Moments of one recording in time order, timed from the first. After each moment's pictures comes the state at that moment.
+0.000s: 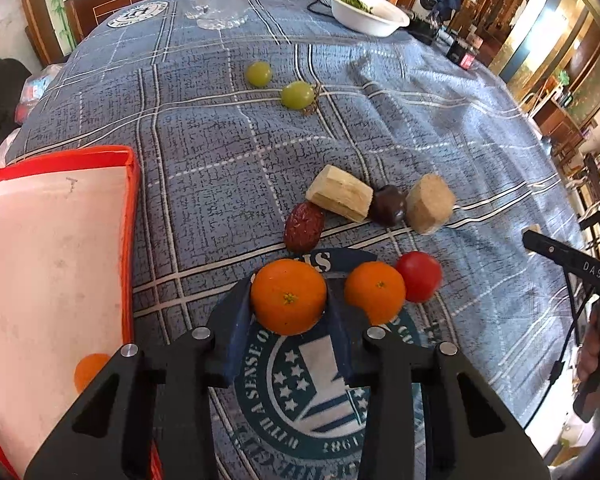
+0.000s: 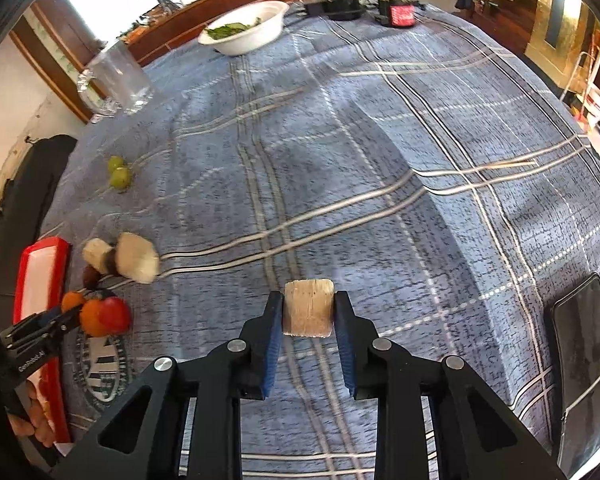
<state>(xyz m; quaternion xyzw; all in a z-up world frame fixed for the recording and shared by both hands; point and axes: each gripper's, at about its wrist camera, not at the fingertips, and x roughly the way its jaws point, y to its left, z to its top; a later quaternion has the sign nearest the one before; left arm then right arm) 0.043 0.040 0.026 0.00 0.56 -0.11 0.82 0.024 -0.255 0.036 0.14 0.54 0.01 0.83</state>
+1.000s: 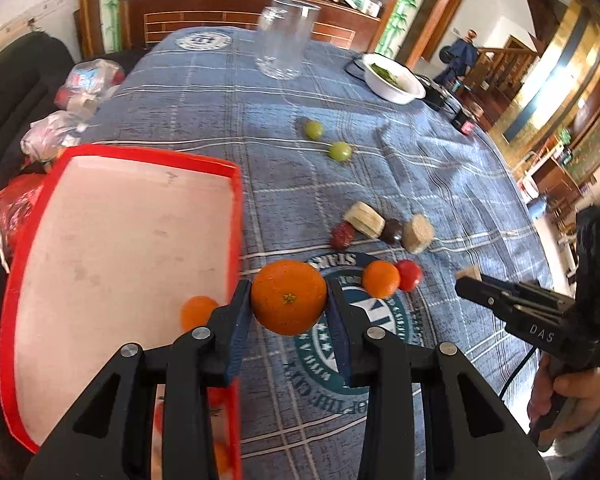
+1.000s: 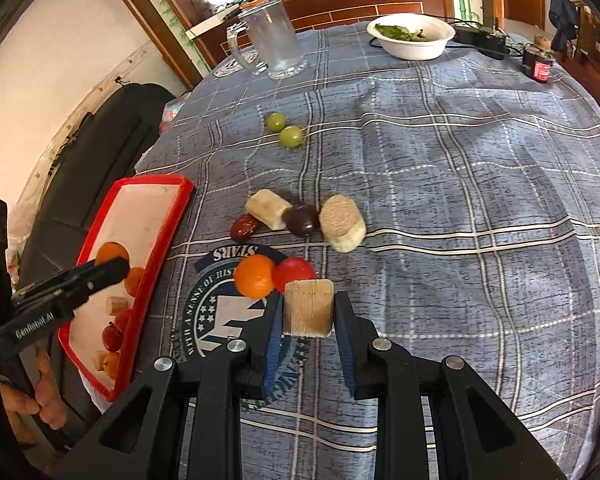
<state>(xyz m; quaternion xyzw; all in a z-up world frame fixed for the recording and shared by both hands) -0.002 0.109 0.085 -0.07 0.50 -0.08 0.86 0.007 -0.132 0.066 0.09 0.52 0.16 0.83</state>
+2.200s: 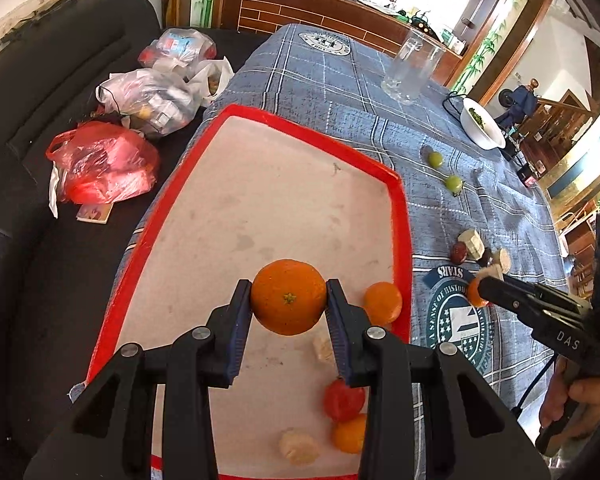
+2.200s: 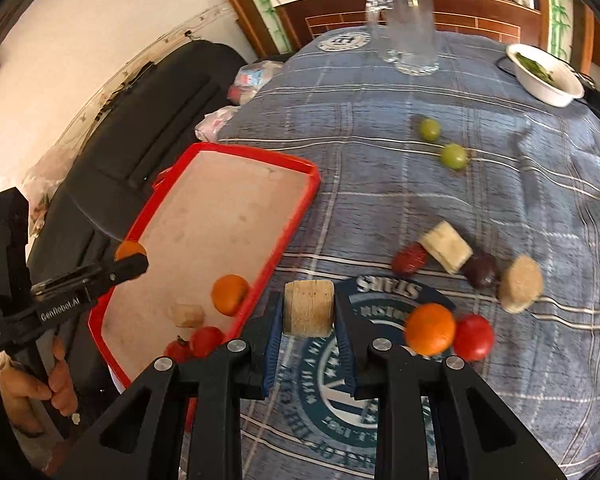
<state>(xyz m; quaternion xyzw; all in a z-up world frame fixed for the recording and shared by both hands) -0.030 0.230 0.073 -0.13 0.50 0.03 0.85 0.028 0.006 0.077 0.02 0.52 0.27 0.81</state>
